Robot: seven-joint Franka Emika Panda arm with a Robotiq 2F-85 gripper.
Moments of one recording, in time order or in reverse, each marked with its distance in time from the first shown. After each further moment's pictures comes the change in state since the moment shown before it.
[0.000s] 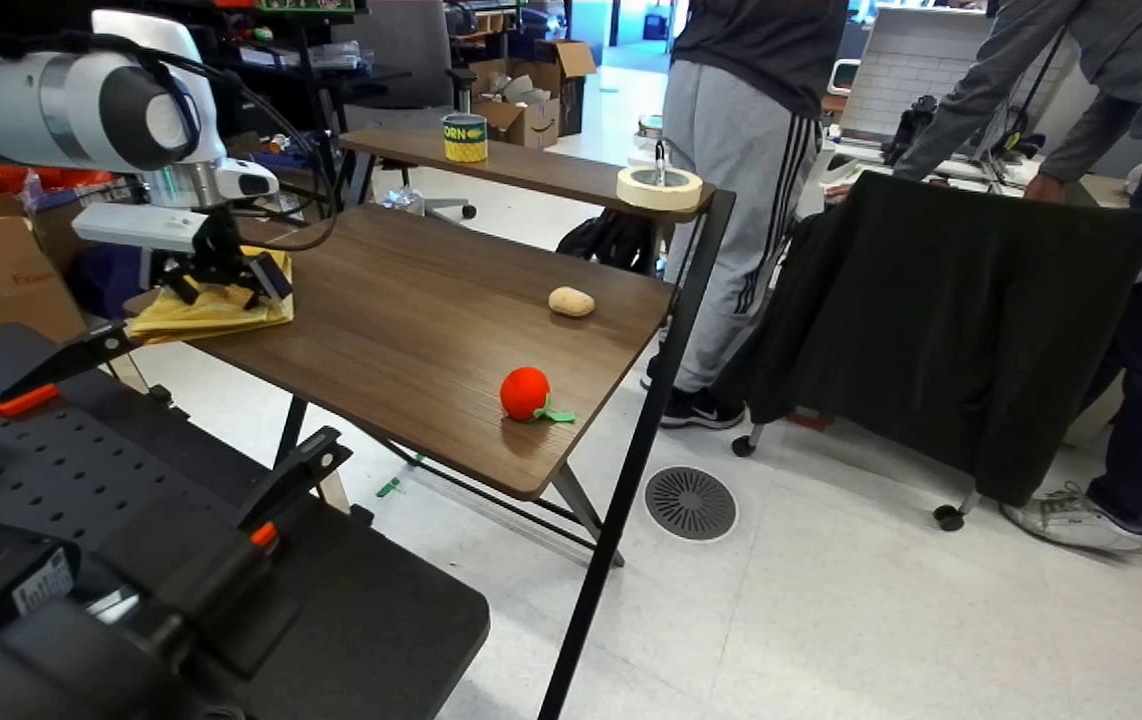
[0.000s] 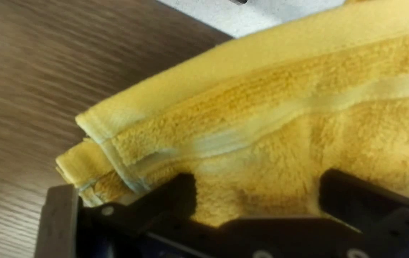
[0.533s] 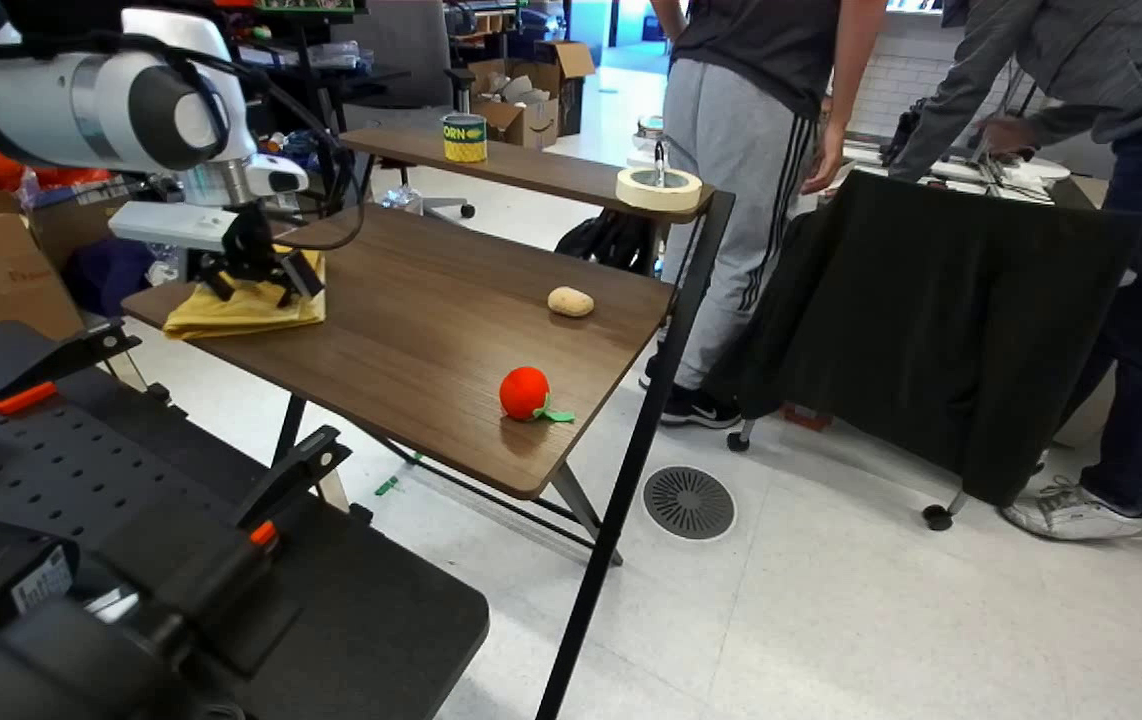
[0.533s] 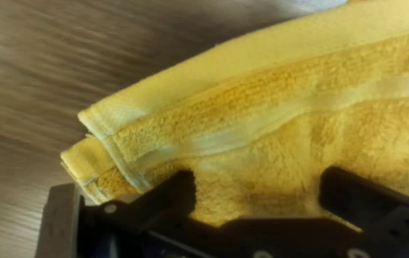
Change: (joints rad) arm -0.026 0.001 -0.051 0.010 0.008 0.033 0.016
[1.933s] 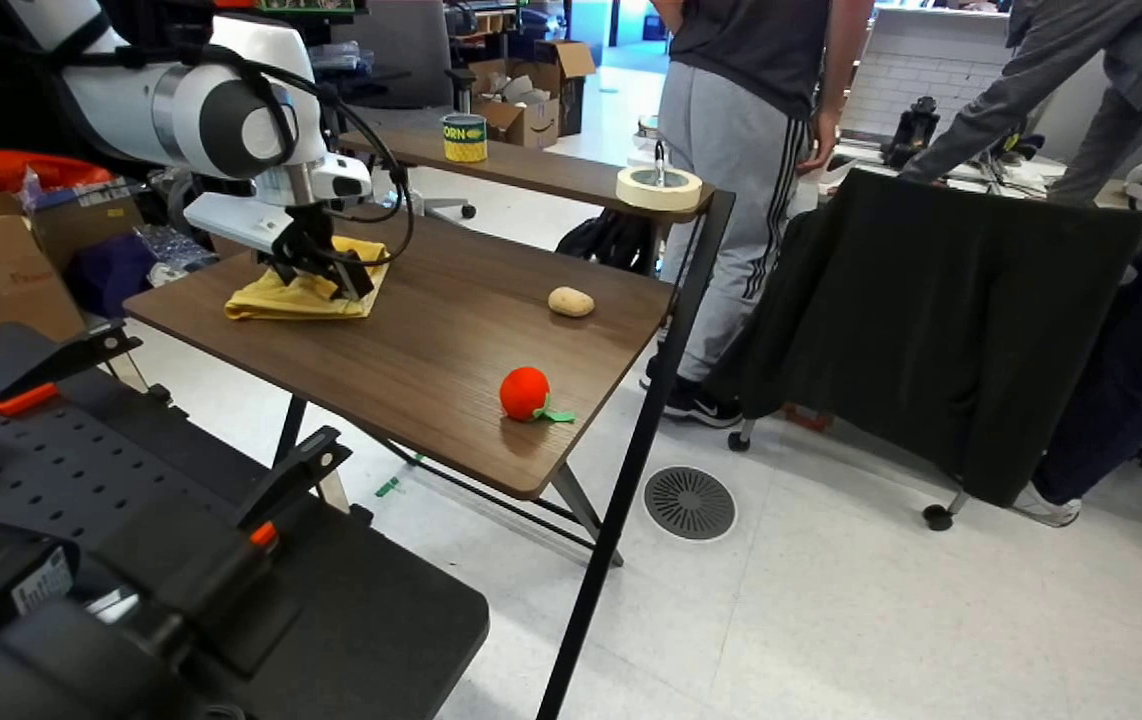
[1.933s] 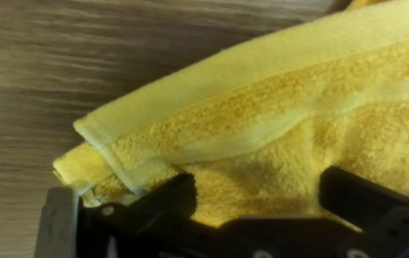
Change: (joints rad) arm -0.111 0.068 0.031 0.127 0.109 0.004 0.038
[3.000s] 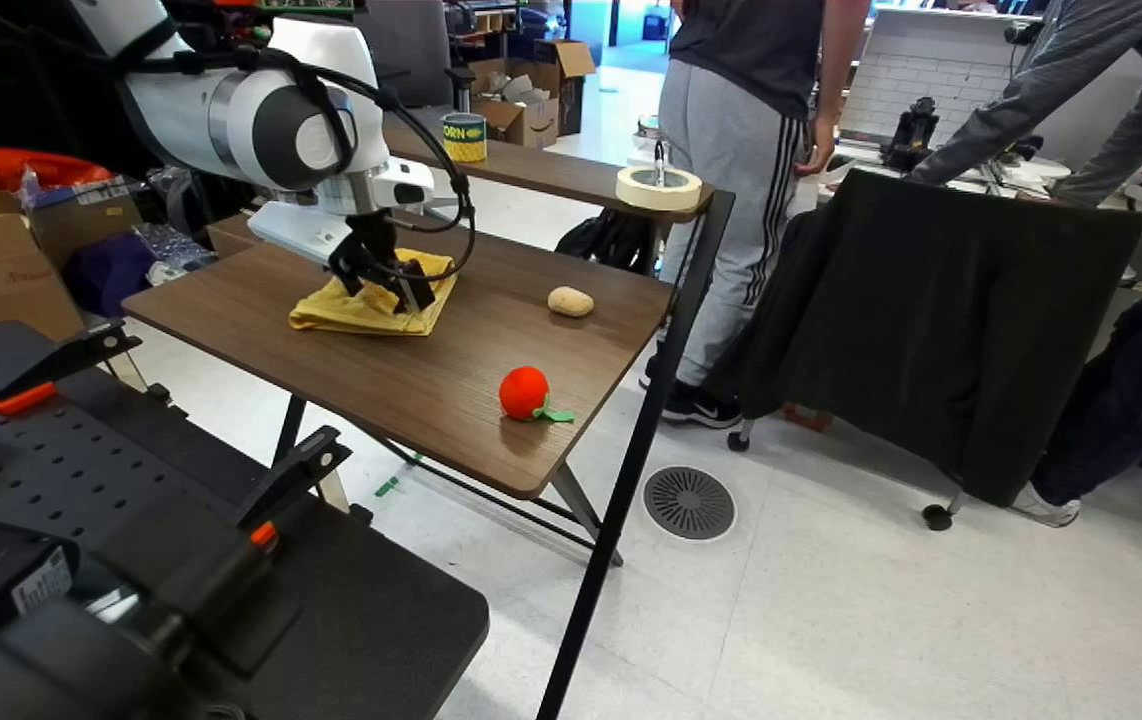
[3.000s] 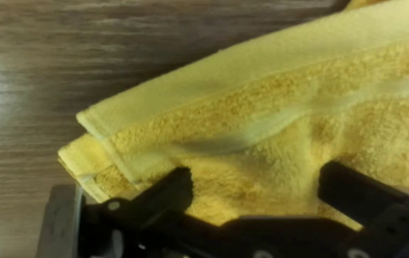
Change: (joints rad) arm -0.088 -0.028 -0.060 -0.049 0.008 0.075 0.003
